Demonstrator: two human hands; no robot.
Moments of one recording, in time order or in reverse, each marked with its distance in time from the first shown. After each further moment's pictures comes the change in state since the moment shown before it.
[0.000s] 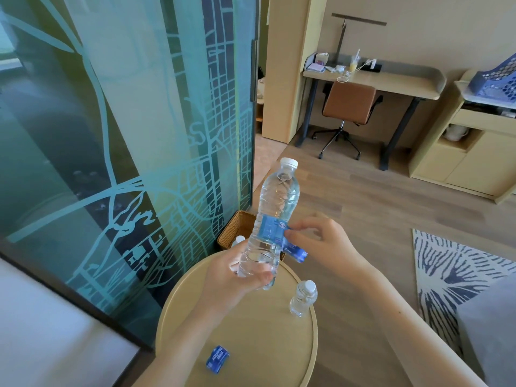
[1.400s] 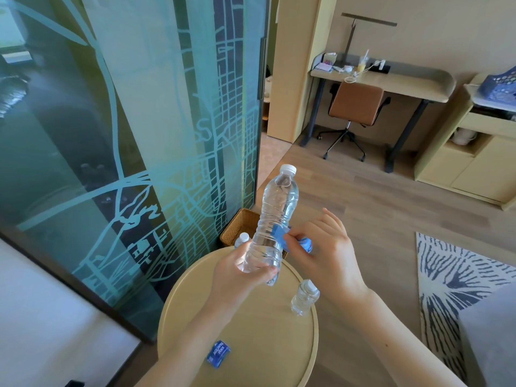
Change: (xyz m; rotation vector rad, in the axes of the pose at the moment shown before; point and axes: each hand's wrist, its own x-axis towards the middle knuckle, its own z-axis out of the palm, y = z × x) left_hand 0.002 -0.016 0.010 0.032 0.101 -0.043; right_hand -0.023 -0.001 0.028 -0.357 0.452 -0.546
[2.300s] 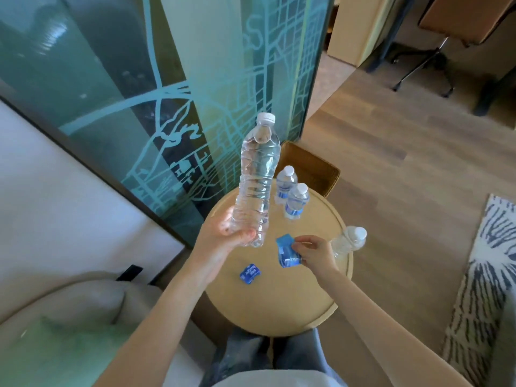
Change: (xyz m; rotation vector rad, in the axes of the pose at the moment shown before) left_hand -0.033 -0.091 -0.078 -0.248 0.056 -0.240; right_hand -0.153 0.069 0.172 0.634 -0.568 1.308
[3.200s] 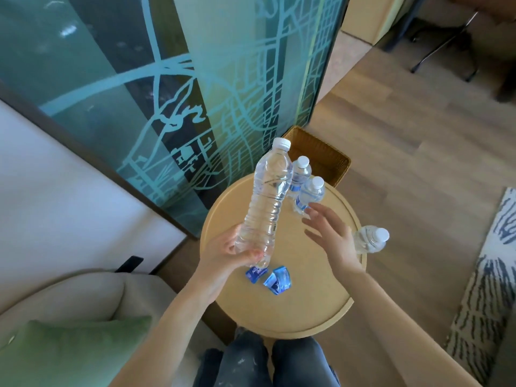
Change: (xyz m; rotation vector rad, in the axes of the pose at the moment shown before) left_hand 0.008 -0.049 -0.023 0.067 -0.036 -0.154; right_hand -0.010 -0.049 0.009 0.113 -0.114 -0.282
